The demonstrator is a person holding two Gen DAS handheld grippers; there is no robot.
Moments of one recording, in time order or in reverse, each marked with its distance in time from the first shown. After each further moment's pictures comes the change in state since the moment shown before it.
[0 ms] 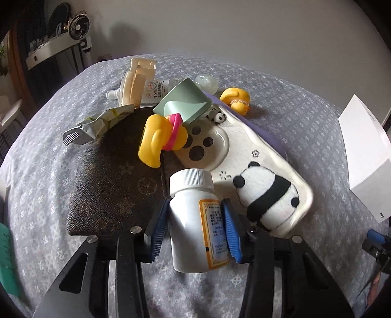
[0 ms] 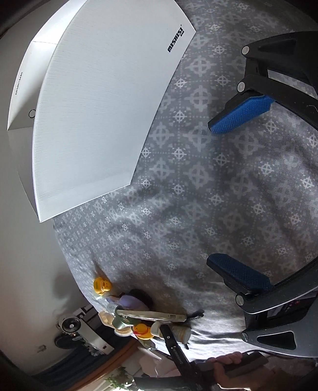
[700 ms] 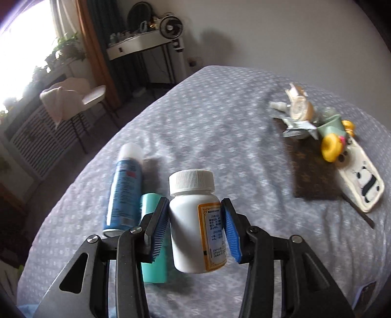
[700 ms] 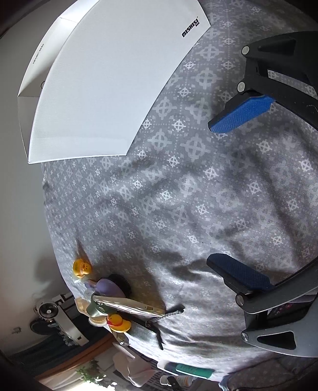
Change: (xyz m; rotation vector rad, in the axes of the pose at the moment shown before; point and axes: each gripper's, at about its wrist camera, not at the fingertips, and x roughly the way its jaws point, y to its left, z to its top) left arm -0.105 0.185 -0.042 -0.192 -0.031 0.434; right arm 0.007 0.030 -0.007 -0.138 0.036 -0.015
